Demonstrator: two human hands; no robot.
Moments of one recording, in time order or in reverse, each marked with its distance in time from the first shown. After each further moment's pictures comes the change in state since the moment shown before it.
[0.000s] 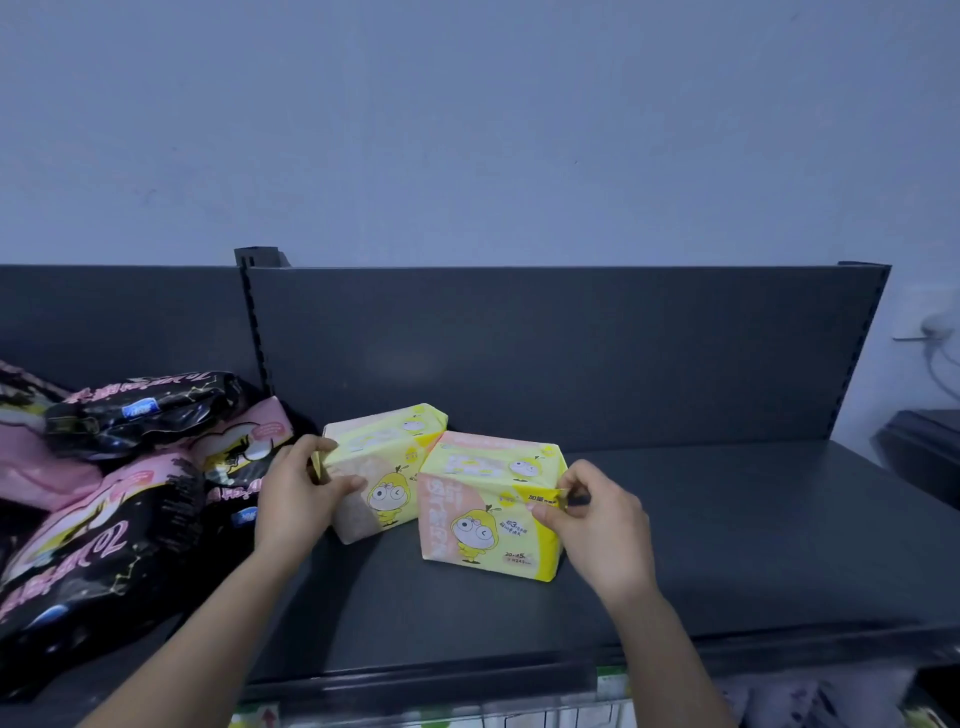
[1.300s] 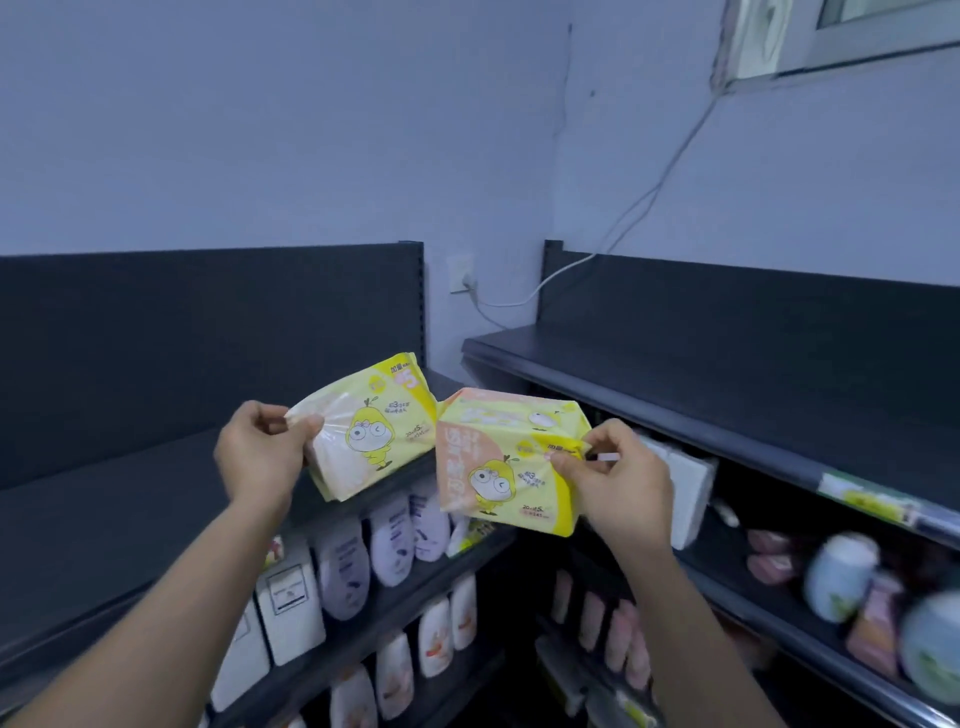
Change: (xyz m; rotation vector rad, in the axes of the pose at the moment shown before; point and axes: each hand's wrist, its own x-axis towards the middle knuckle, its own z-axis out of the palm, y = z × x) left_hand -0.240 0.264 0.158 -0.584 -0.331 -0.091; right_hand -0.211 0.120 -0.342 -0.067 0.689 0.323
